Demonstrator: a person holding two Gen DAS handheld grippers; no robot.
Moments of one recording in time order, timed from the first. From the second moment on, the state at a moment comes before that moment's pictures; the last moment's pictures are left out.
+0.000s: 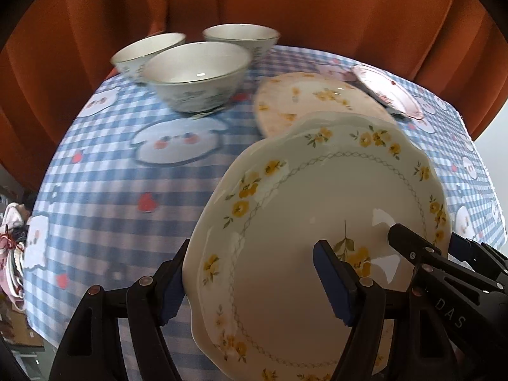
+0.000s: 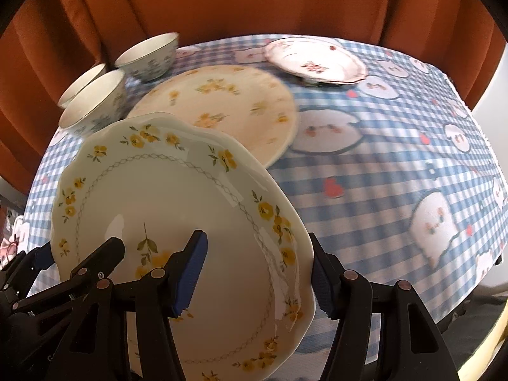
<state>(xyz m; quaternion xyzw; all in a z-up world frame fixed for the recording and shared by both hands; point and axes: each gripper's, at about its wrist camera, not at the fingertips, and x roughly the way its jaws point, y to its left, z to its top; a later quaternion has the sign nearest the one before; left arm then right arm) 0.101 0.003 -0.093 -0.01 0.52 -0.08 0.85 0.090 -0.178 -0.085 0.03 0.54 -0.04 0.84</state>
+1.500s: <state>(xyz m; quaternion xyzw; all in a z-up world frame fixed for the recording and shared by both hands) 0.124 0.115 -0.120 -0.02 0.55 0.00 0.83 0.127 -0.045 -0.114 -0.01 0.57 0.02 0.82</state>
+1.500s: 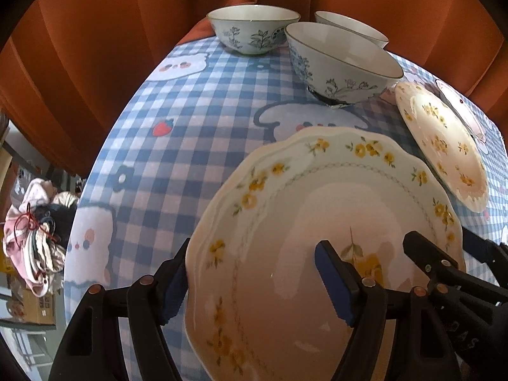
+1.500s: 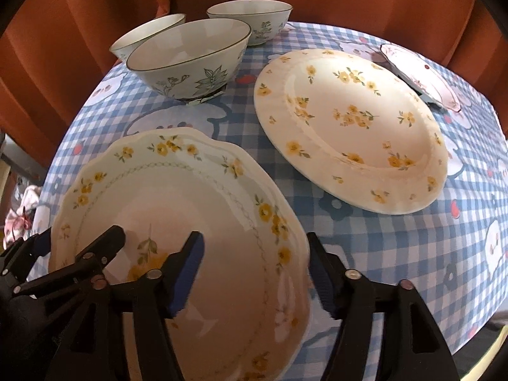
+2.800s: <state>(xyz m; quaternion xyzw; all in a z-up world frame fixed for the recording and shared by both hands) 0.193 -0.025 -0.083 -0.02 0.54 0.02 0.84 0.198 -0.197 -0.057 0.04 0.51 0.02 0.86</state>
